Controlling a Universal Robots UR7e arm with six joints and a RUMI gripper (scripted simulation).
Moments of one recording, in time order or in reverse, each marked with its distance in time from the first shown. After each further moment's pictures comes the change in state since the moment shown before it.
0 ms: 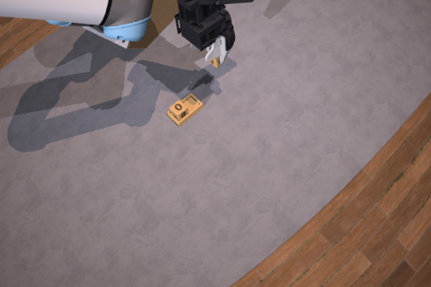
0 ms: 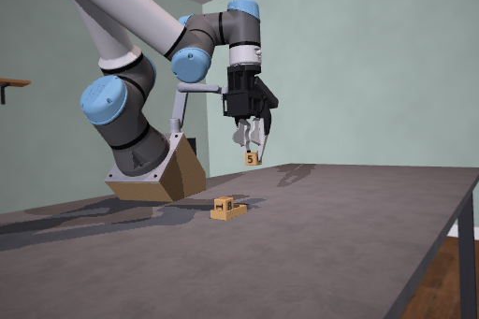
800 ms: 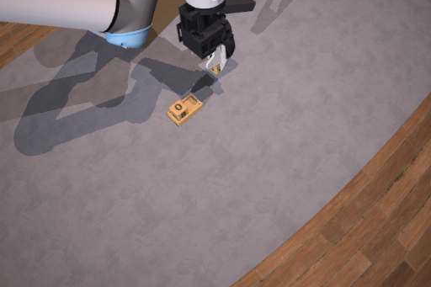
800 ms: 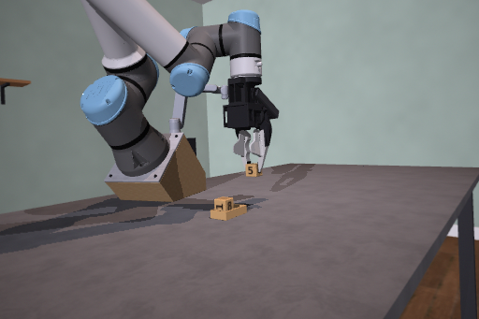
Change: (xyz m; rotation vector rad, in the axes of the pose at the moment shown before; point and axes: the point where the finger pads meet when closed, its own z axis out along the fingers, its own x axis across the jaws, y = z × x) arm -0.001 0.000 0.027 -0.002 -0.003 0.001
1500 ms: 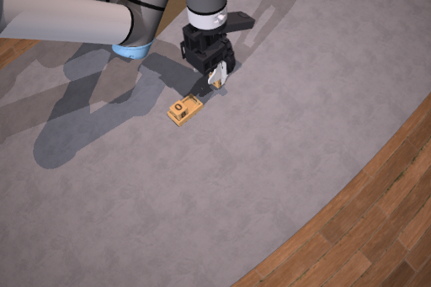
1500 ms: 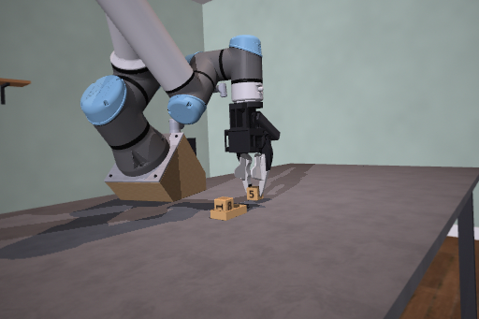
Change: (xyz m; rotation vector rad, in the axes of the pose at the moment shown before) arm 0.000 -0.001 0.057 0.000 -0.002 0.000
